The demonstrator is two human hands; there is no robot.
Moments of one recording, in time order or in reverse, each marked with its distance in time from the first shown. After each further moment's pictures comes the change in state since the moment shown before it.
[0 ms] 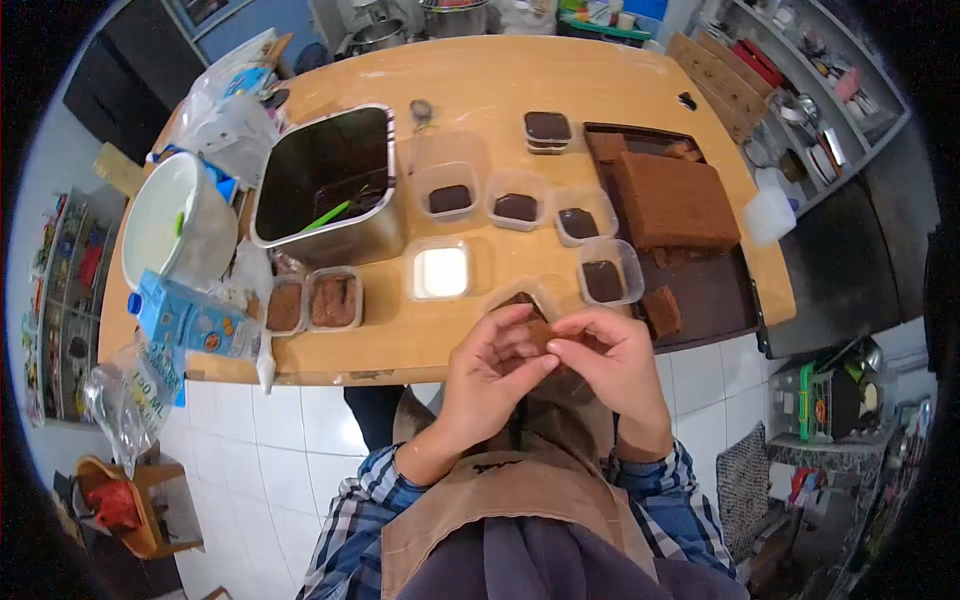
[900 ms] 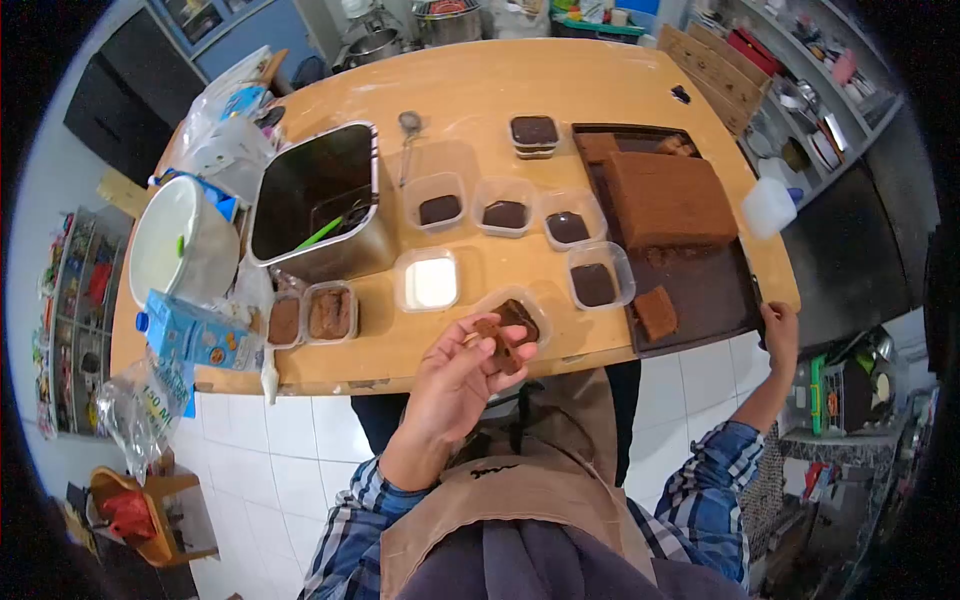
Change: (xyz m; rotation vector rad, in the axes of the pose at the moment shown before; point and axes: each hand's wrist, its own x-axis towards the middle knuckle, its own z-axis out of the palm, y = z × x) left_hand 0.006 0.017 -0.013 -0.434 0.057 -0.305; right_hand -0.052 0.075 -0.303 -0.778 0.837 0.416
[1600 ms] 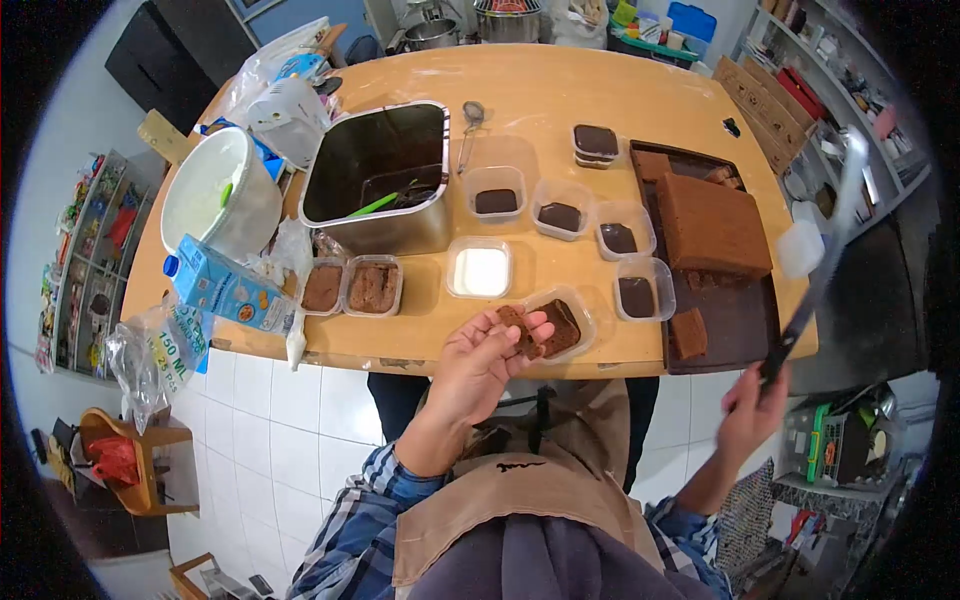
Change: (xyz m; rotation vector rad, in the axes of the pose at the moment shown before) left_hand -0.001 0.003 -0.022 -0.001 0.034 0.128; right_hand -0.167 -0.105 0.049 0.770 0.117 -0.402
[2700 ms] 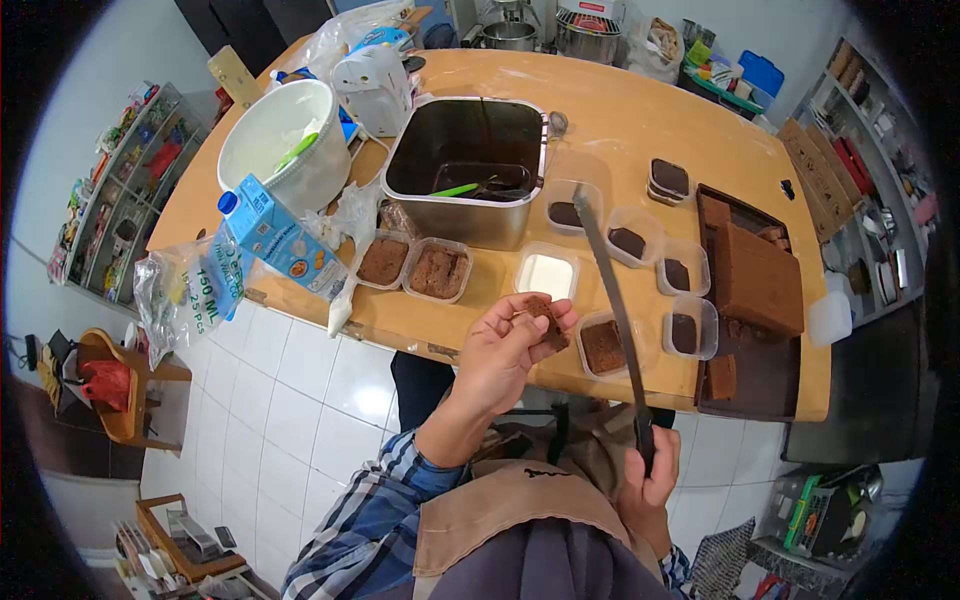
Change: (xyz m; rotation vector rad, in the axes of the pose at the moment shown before) left_hand -0.006 0.023 -0.011 0.016 0.099 0.217; right_hand -0.088 -0.035 0.062 -0.212 -0.673 -0.328
